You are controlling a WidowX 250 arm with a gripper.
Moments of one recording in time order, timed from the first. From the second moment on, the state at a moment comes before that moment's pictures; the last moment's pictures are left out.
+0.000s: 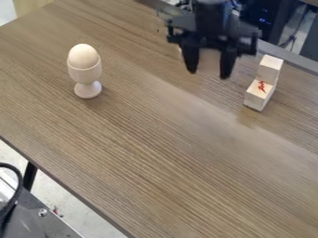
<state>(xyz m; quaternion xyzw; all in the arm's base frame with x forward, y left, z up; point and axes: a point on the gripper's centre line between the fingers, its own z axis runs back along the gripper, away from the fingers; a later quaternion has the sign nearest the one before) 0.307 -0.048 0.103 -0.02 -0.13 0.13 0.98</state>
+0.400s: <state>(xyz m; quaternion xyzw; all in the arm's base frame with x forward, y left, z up) 0.326 -0.067 0.080 0.00 -0.11 0.11 0.99</state>
